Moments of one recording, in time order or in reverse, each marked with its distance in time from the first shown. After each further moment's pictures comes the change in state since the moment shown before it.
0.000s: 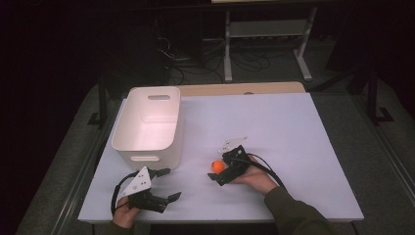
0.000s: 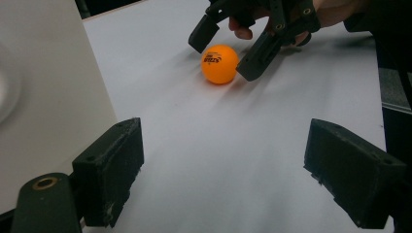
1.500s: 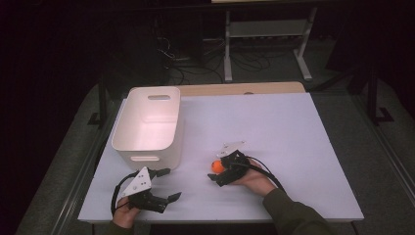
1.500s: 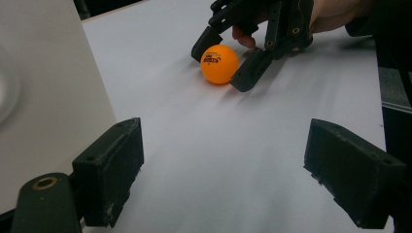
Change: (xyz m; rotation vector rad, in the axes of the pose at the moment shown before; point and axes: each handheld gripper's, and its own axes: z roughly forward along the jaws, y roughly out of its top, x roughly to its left) left arm -0.001 0.000 0.000 -0.002 0.002 0.003; right arm 0.007 -0.004 0.002 0.016 -0.023 -0.043
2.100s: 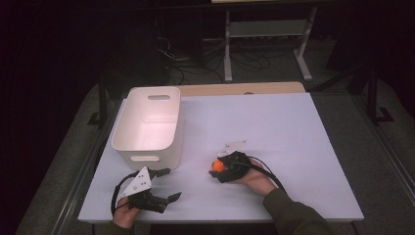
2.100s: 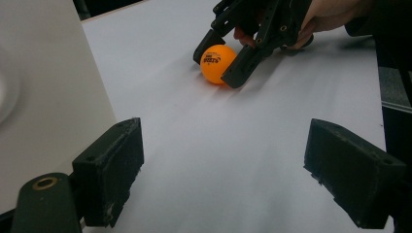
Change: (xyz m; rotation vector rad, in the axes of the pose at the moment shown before) left arm 0.000 0.000 0.000 0.001 0.000 0.001; right arm -0.002 -0.001 -0.003 -0.009 0.004 0.013
